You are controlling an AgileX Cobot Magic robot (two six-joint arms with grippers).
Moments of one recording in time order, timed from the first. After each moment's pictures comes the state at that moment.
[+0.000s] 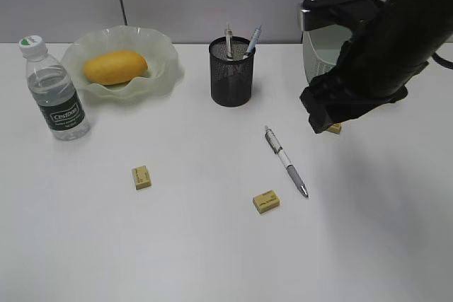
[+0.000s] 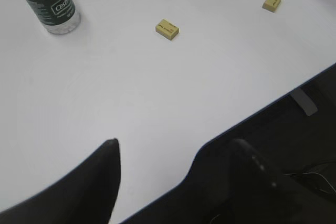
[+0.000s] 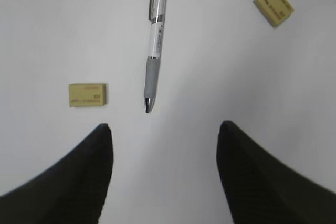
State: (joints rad) left arm -0.52 0.24 -0.53 -0.01 1.07 0.01; right arm 0.51 1.66 -1.17 -0.01 0.81 0.05
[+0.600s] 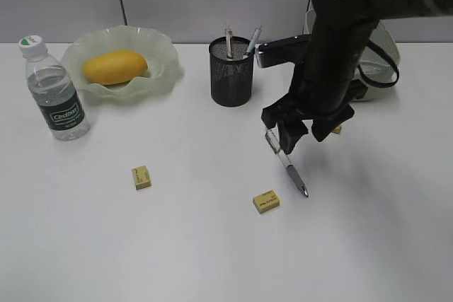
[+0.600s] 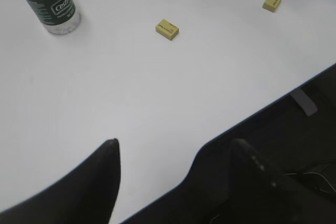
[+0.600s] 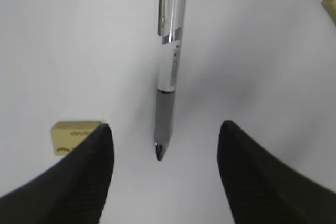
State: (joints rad) left arm -0.52 0.24 -0.53 -0.01 1.07 0.01; right arm 0.51 2.02 -1.42 0.02 0.93 0.05
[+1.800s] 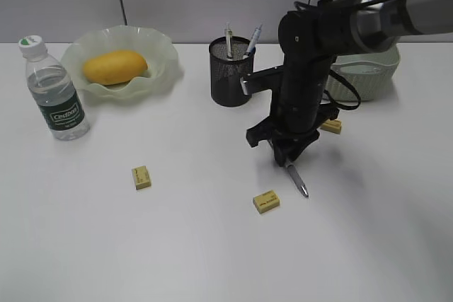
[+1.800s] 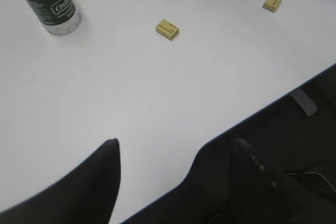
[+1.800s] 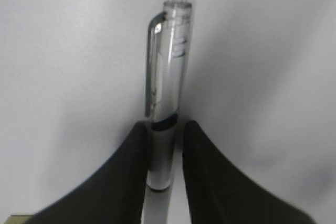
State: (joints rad) left arm -0.52 0.24 -0.53 -0.01 1.07 0.01; right arm 0.51 2.25 -1.54 0.01 0.88 0.07
